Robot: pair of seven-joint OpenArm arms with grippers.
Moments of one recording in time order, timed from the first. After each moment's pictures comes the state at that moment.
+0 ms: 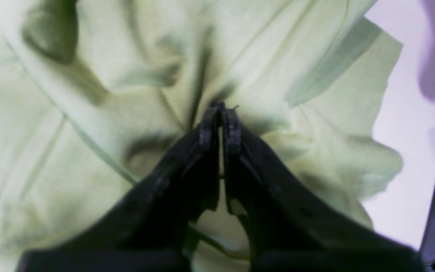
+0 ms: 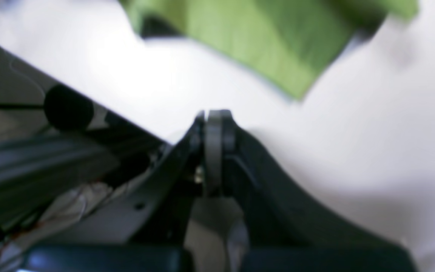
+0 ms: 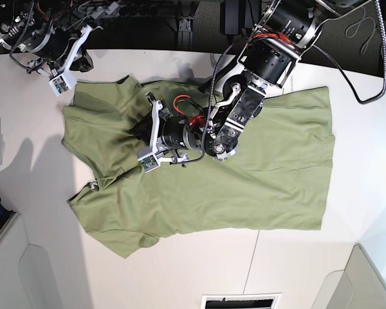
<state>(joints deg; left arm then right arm) -16.2 0.3 29.0 65.8 -15.6 -38.5 38.1 -31.2 18.4 12.1 115.6 25.1 27.9 -55.4</state>
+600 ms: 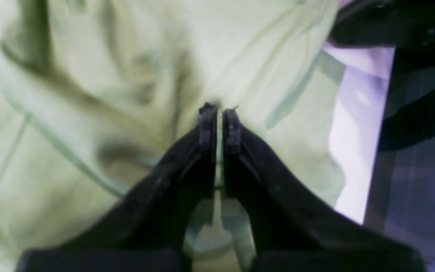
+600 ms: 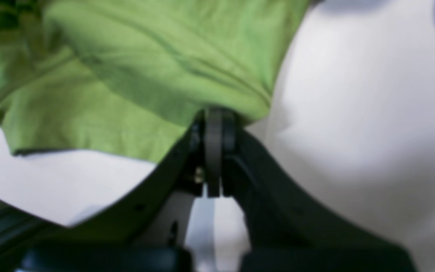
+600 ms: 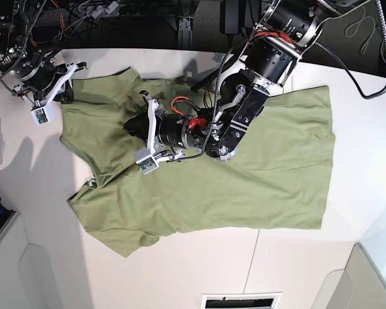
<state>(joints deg) -16.1 0.3 29.0 68.8 -26.2 -38.3 44.4 -19.9 18.3 14.1 102.6 21.9 24.7 -51.3</state>
